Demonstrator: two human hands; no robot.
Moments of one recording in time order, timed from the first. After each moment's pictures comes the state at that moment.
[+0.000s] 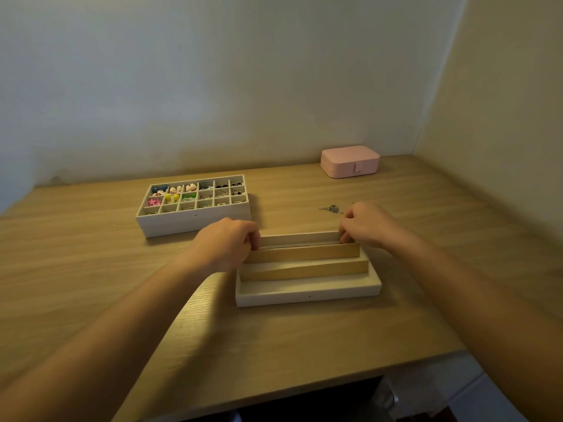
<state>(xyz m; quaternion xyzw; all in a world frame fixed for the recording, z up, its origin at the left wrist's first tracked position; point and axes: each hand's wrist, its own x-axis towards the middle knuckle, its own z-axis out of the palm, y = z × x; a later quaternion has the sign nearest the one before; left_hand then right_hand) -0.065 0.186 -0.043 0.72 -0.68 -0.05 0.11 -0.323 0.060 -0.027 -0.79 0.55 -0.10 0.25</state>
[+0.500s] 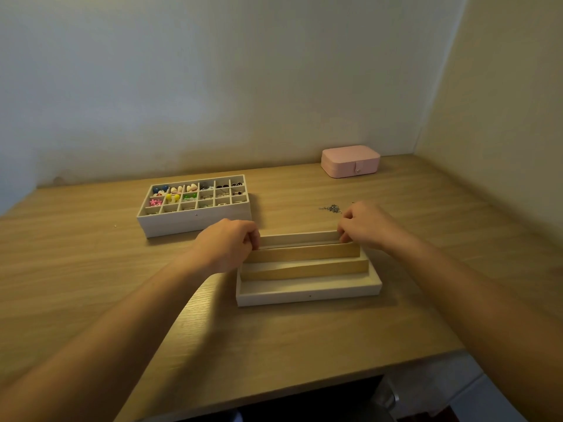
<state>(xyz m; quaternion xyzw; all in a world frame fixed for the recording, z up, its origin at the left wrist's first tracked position) -0.065 0.187 -0.045 0.72 -0.67 -0.07 0.14 -0.324 0.063 -0.029 -0.80 0.54 -0.12 0.25</state>
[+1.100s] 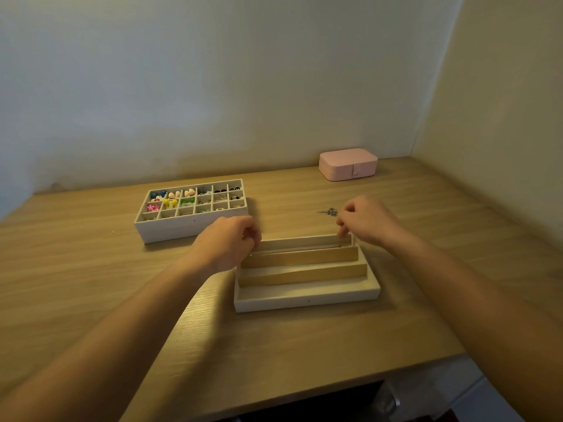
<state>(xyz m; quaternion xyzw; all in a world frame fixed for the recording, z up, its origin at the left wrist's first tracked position) -0.069 0.180 -0.038 0.72 -0.66 -0.08 0.20 -0.327 0.058 -0.022 -0.78 0.54 -0.18 0.26</state>
